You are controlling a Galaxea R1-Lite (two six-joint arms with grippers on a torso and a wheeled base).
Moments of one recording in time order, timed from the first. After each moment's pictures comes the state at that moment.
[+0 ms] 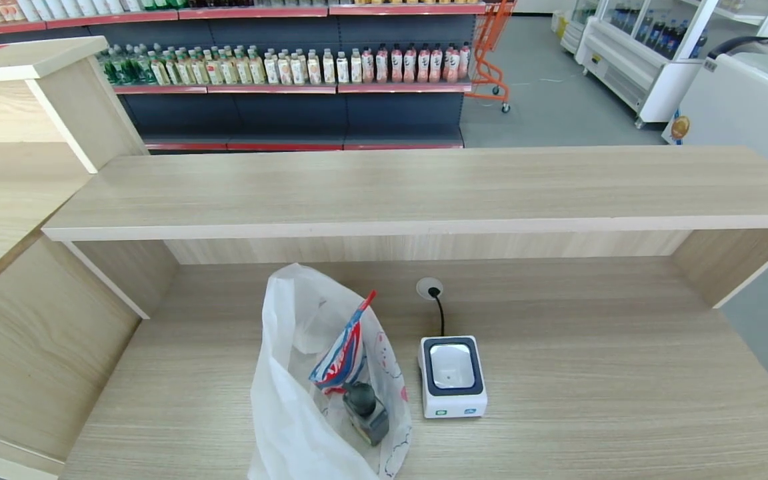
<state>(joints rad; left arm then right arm) 0.00 0.00 0.00 0.00 0.01 0.01 -0.01 0.00 -0.01 0.05 -0.05 0.01</state>
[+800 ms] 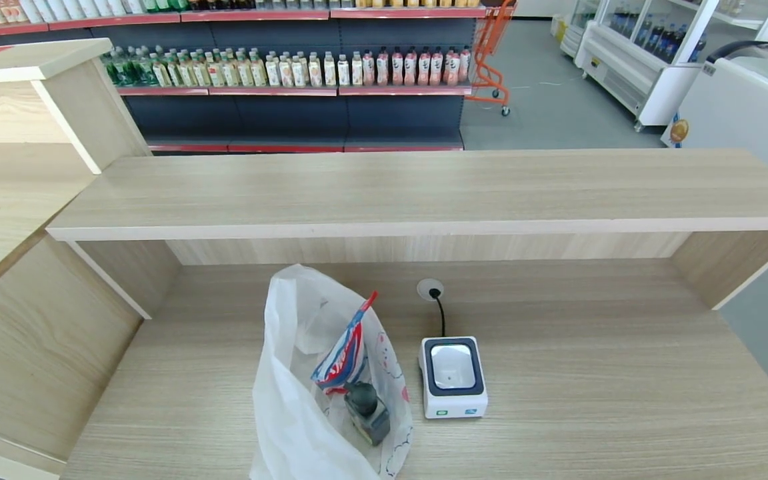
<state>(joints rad) 0.00 0.00 0.00 0.00 0.01 0.01 -0.01 0.00 -0.01 0.05 -0.05 0.01</state>
